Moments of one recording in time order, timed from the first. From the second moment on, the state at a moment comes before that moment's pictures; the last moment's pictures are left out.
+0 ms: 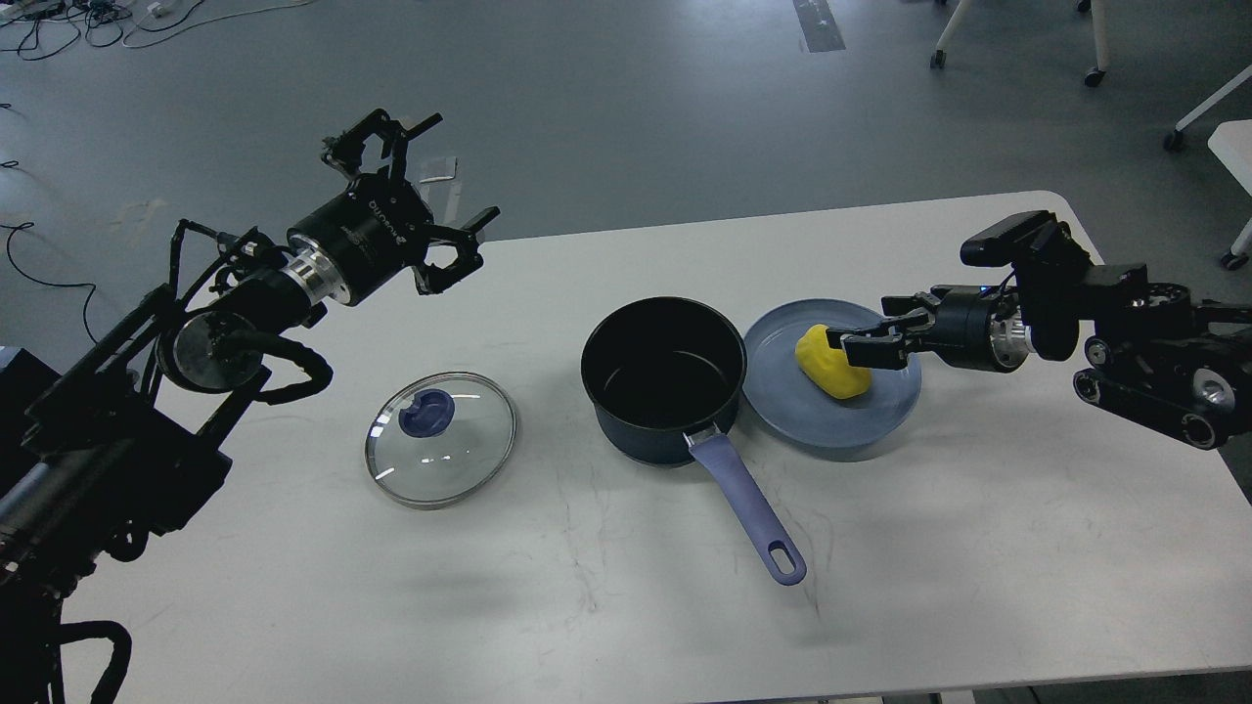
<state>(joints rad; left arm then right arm) -0.80 0.44 -0.79 -0.97 -0.07 -0.37 0.13 0.98 -0.50 -0.04 0.83 -1.50 0.03 0.40</state>
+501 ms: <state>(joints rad) -0.80 0.44 -0.79 -0.97 -0.07 -0.37 0.10 0.96 -0.39 -0.08 0.74 -1.50 0.02 0.40</state>
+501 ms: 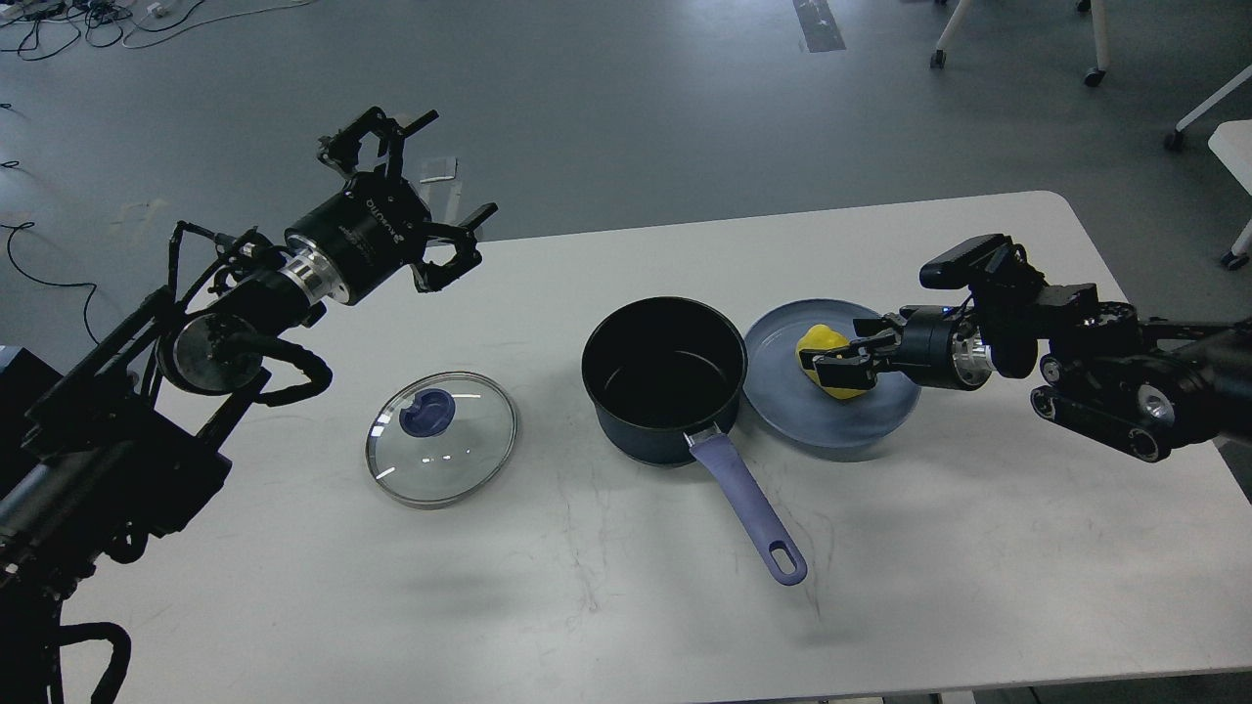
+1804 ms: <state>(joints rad) -0.79 0.45 -0.79 -0.98 -0.02 -0.39 0.09 1.25 -0.35 -0.19 0.73 -1.49 -0.22 0.43</state>
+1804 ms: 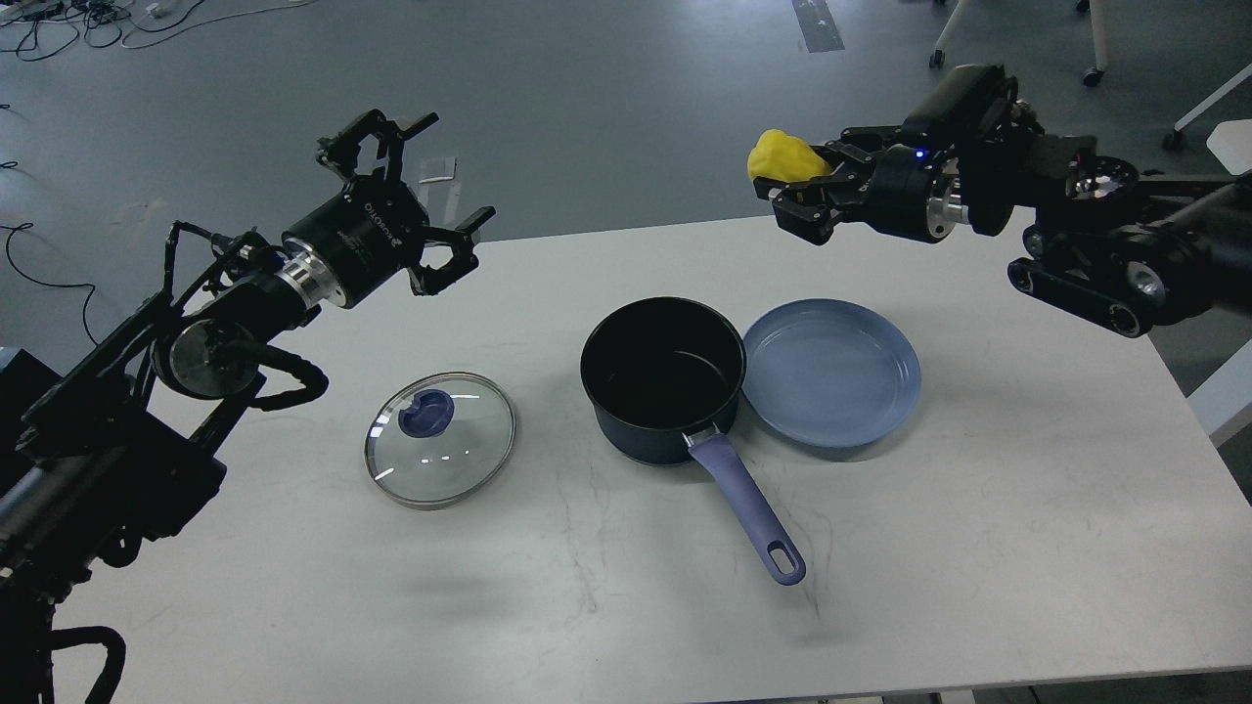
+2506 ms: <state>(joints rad) -0.78 0.48 -0.79 -0.98 -0.02 -0.40 0.08 1.18 -0.11 -0.34 0.69 -1.49 -0.22 0.43</state>
